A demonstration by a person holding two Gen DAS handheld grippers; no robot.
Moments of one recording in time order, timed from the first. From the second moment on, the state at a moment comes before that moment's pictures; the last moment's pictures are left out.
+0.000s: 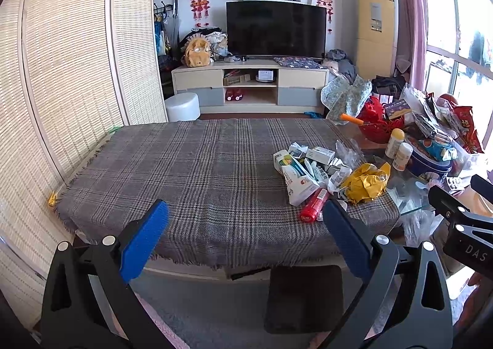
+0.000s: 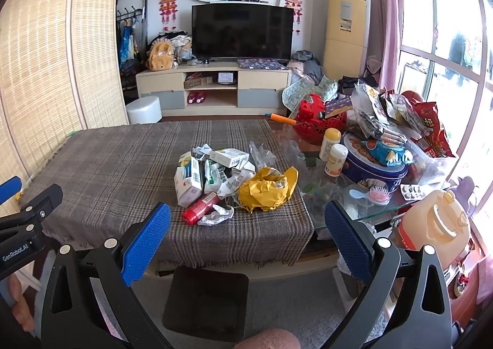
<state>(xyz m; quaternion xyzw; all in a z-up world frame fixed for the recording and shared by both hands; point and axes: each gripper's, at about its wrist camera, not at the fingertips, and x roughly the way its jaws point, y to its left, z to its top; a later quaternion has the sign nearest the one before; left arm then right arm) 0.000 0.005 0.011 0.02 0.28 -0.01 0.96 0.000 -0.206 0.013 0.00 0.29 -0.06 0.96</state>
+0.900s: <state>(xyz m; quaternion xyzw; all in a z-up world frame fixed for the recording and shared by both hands) 0.000 0.008 0.010 0.02 0.28 -0.01 0.96 0.002 -0.207 0.013 0.00 0.29 -0.06 0.96</state>
